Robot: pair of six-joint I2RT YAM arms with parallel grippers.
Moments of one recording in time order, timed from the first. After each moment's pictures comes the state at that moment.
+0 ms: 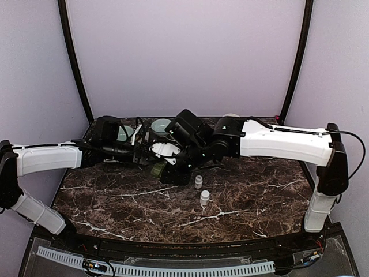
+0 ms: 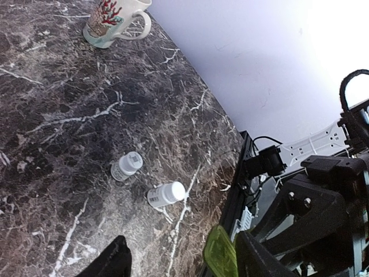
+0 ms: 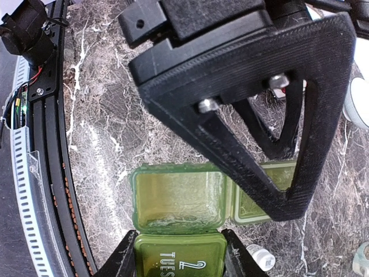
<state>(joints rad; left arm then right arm) -0.58 1.39 0.84 0.04 0.76 -0.50 1.19 1.84 1.70 -0.74 -0.06 -0.13</state>
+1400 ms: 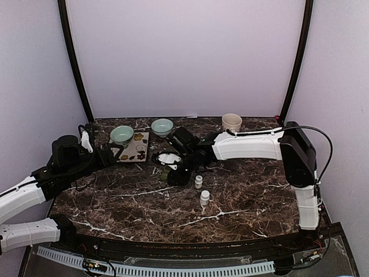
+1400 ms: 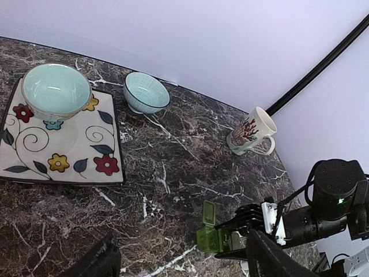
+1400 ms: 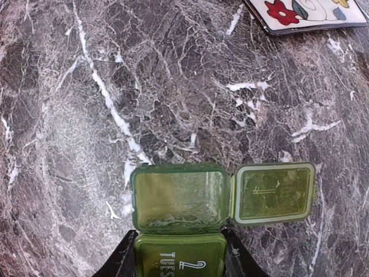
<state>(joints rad) -0.53 0.76 0.51 -0.07 -0.02 -0.65 1.01 2.11 1.65 -0.56 -0.12 -0.25</state>
